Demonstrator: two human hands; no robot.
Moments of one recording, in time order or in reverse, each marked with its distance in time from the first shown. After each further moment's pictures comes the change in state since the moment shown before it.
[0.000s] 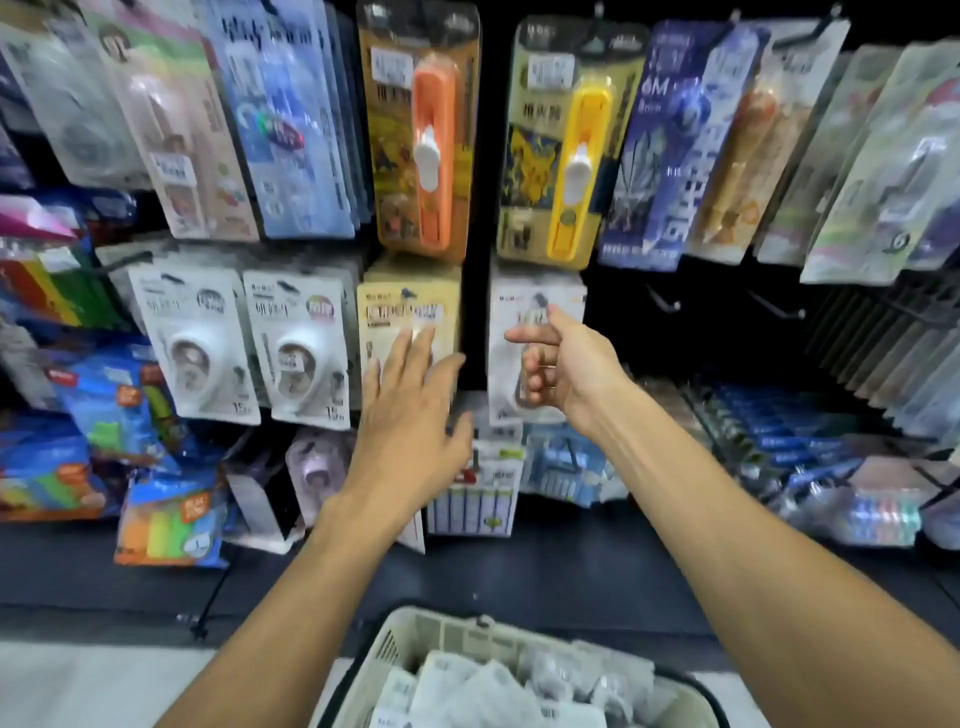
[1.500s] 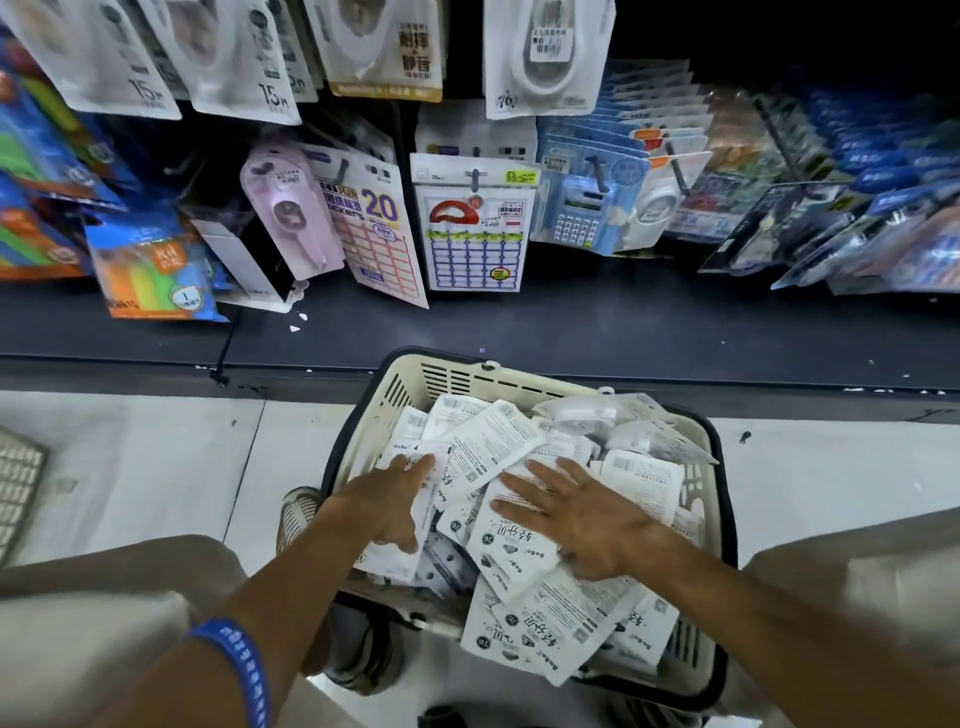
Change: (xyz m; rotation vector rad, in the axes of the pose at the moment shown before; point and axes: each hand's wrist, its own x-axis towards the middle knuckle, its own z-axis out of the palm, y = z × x) left_hand -0.252 -0.076 0.168 0.179 -1.350 -0.283; right_hand -0.173 0.343 -0.149 -1.804 -1.147 -0.249
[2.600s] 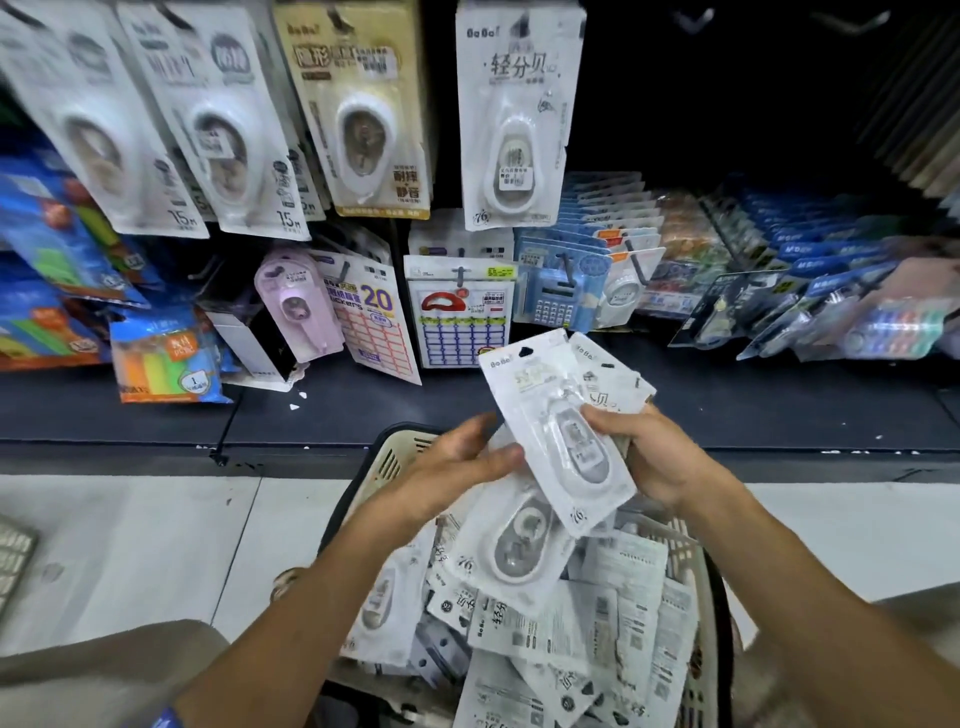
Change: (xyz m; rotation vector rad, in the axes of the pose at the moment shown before) left_hand -0.056 0.068 -0.095 -1.247 0.245 0.504; right_hand -0.046 0.067 -0.131 2.145 0.753 0.286
